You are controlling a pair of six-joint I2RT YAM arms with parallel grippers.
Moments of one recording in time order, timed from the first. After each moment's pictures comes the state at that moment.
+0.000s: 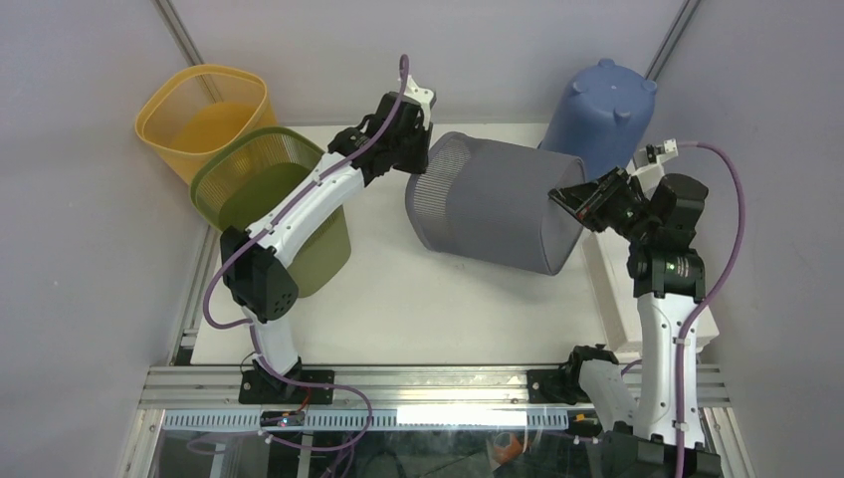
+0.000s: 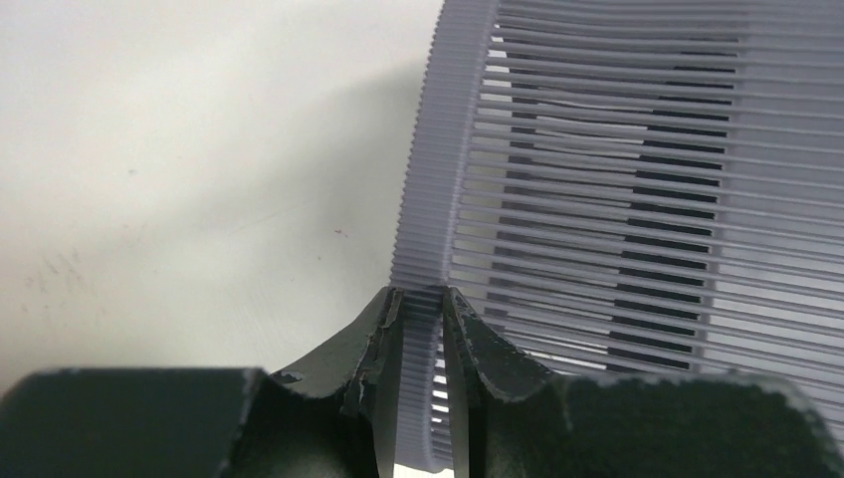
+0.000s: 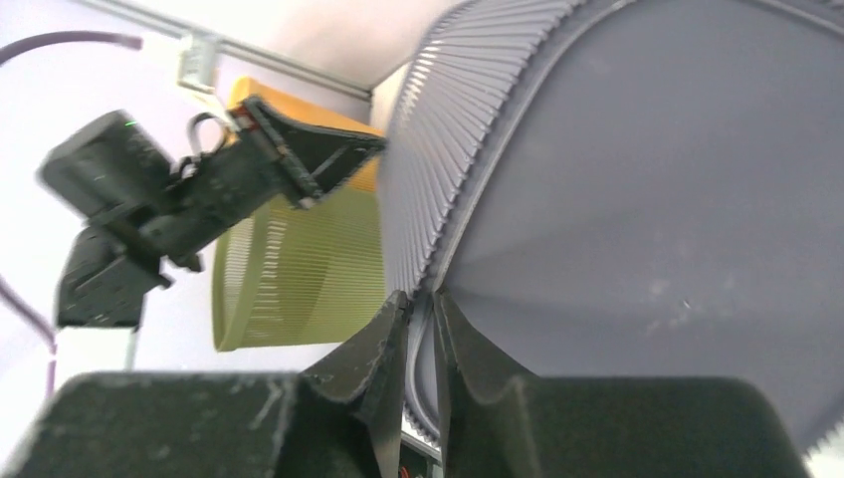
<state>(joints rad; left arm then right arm) -0.64 1.84 1.88 -0.69 -0.10 -0.23 -0.16 0.83 1.04 -0.58 -0.65 0.78</state>
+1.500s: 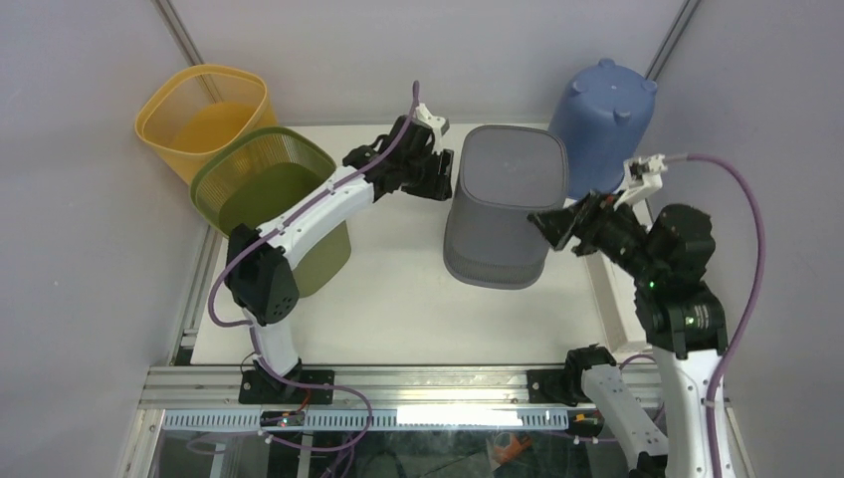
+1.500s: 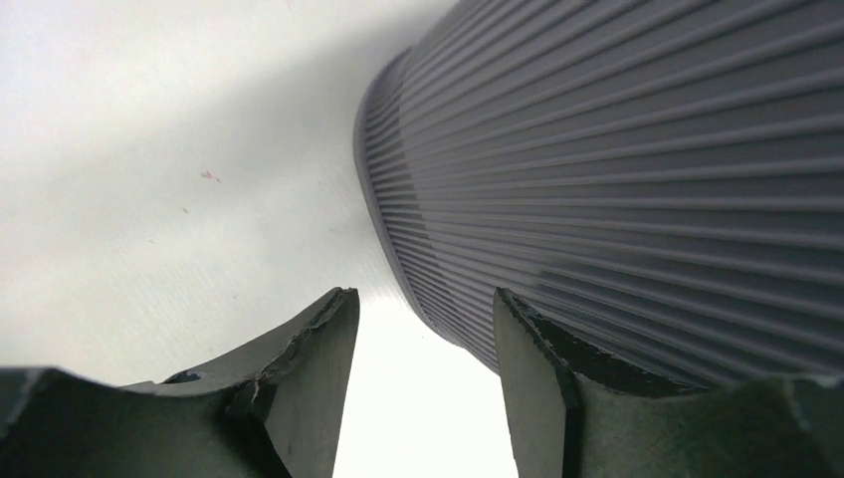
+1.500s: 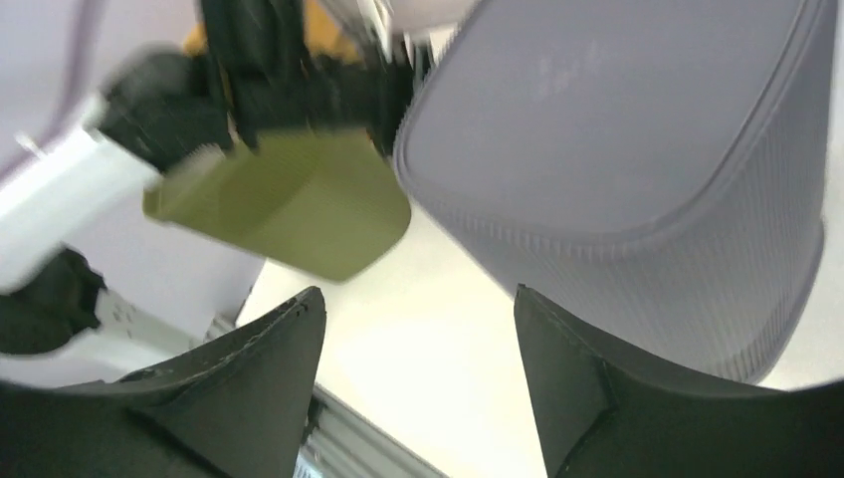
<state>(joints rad) -0.68 1.85 1.70 -0.62 0.07 -0.34 0.12 0.74 1.23 -0.68 -0.47 0.51</state>
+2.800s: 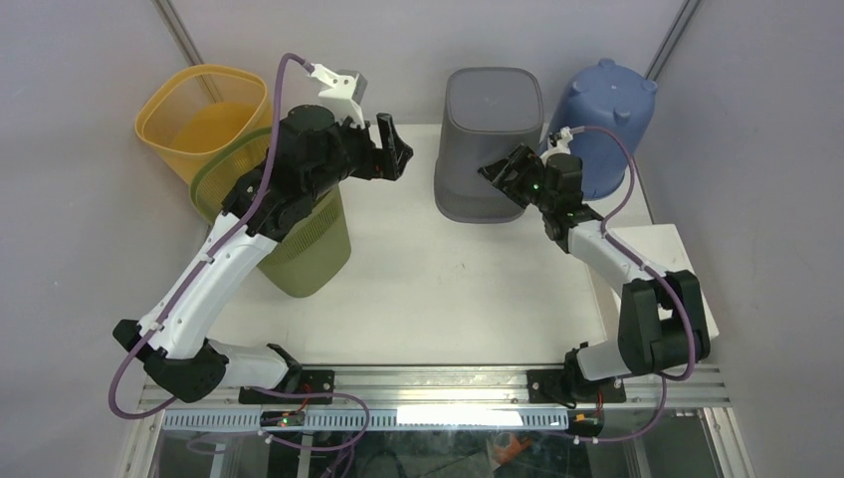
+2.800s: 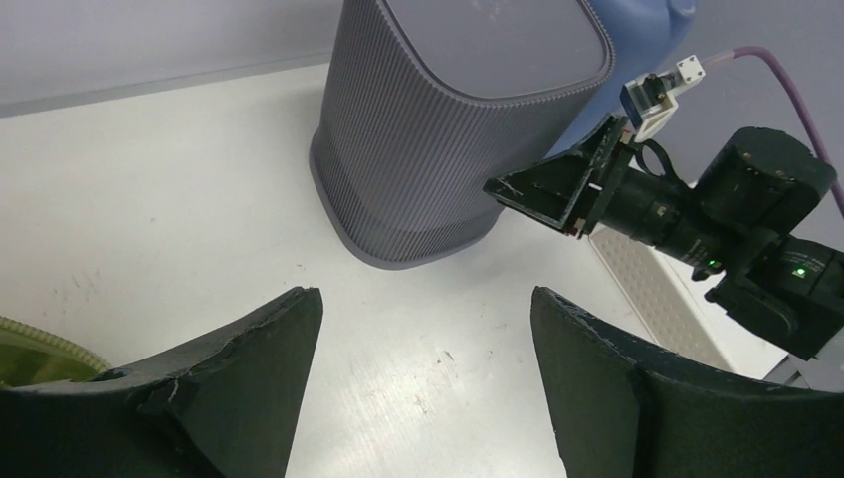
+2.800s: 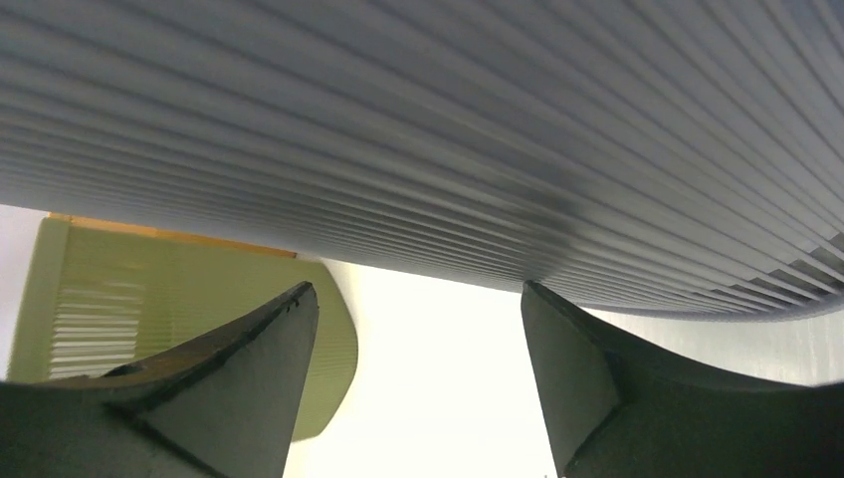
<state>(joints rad) -0.67 1.31 1.65 -0.60 -0.10 -0.34 0.23 1.41 0.87 0.21 -0.30 0.83</state>
